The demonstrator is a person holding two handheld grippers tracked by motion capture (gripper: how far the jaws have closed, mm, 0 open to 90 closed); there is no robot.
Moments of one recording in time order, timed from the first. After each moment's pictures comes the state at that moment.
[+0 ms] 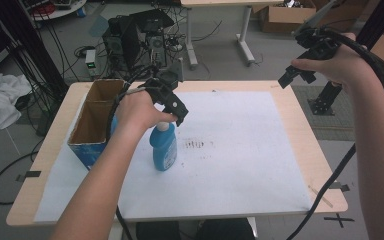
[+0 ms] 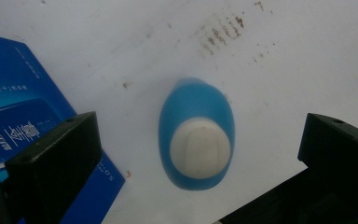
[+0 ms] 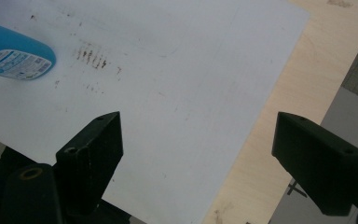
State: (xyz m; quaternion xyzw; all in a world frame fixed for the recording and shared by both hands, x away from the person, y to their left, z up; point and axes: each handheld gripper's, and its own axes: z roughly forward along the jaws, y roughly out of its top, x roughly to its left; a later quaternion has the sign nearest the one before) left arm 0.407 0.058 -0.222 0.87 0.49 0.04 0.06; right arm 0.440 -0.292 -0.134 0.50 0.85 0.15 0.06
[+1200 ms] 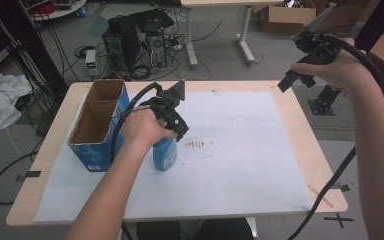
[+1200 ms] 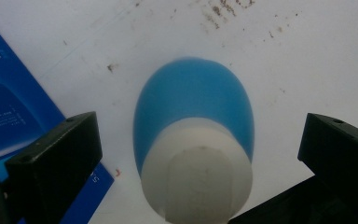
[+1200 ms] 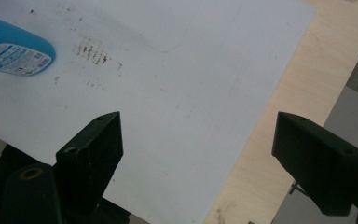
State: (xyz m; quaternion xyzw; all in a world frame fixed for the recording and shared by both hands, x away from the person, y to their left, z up) left arm 0.402 0.053 -0.270 0.87 0.49 0.03 0.03; right arm 0.436 -0.292 -0.141 0.50 0.85 0.15 0.05
